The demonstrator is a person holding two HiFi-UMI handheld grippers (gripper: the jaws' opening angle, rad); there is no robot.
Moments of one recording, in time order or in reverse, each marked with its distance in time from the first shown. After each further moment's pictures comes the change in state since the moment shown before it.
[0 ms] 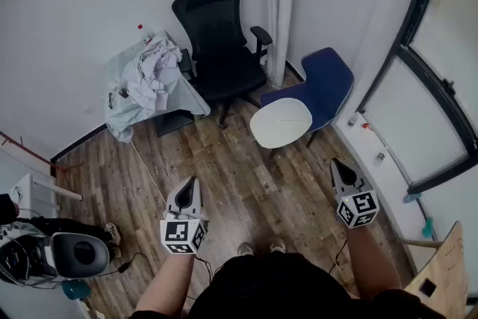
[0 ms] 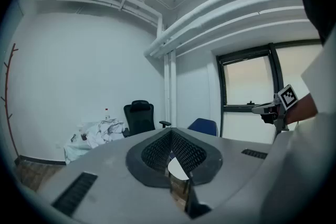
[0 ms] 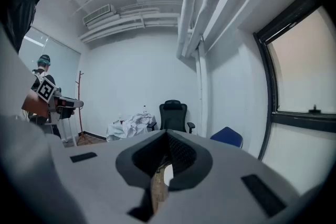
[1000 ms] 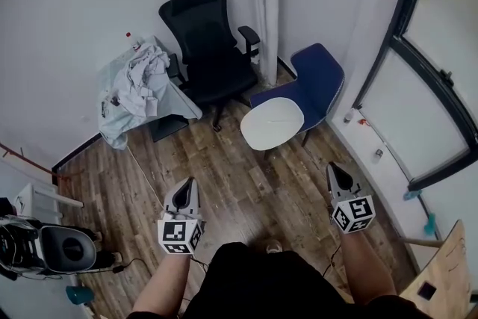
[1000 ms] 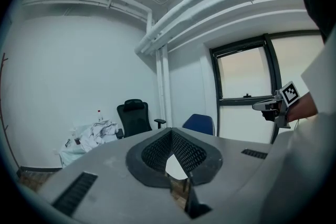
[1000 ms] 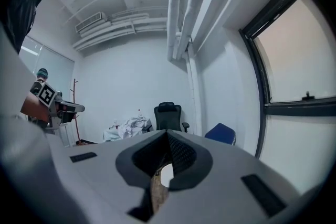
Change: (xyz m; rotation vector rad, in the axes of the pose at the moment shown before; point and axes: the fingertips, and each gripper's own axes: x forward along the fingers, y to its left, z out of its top) left arm 0.043 -0.055 0.004 0.060 0.038 -0.031; right arm -0.021 -0.057 -0.023 0.081 -0.036 -0.038
